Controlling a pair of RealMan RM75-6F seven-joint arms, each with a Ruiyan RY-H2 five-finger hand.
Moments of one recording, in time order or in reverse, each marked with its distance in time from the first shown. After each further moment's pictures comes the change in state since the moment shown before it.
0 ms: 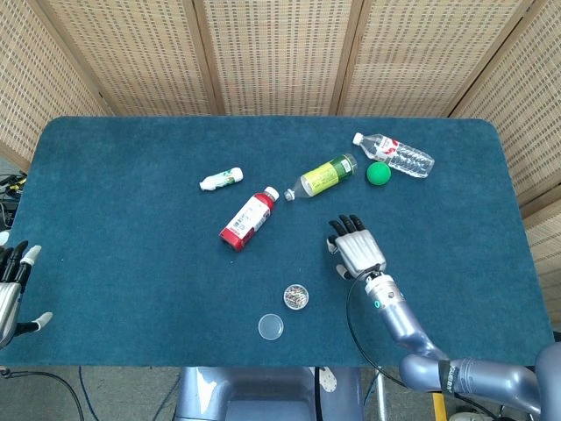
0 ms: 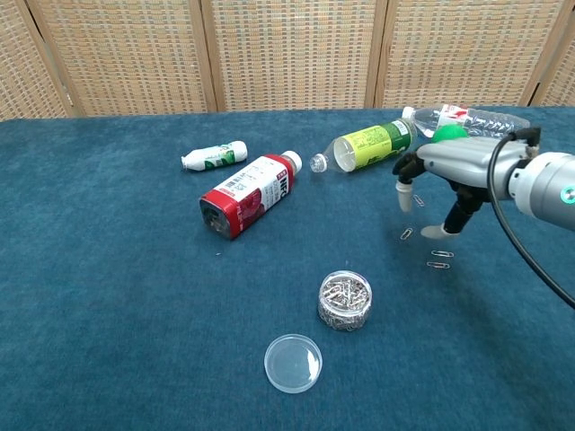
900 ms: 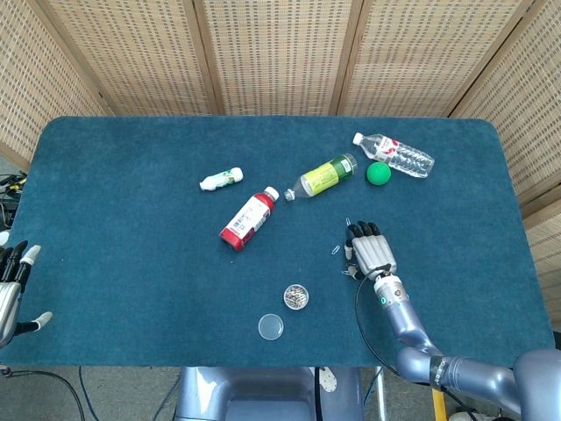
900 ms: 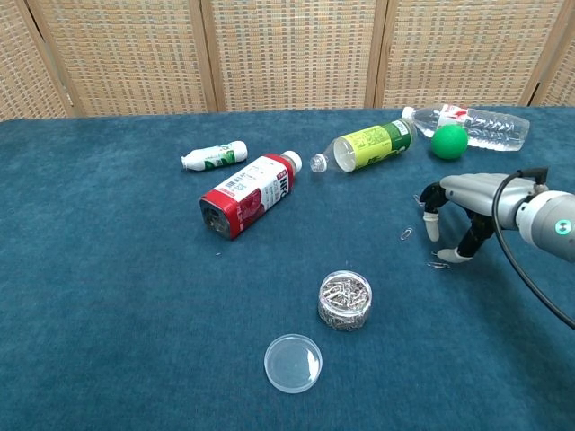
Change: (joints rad) left arm -0.002 -0.003 -0.002 0.003 -0.010 -0.001 0.004; right arm -0.034 -0.123 -0.003 0.222 0.051 -0.040 0.091
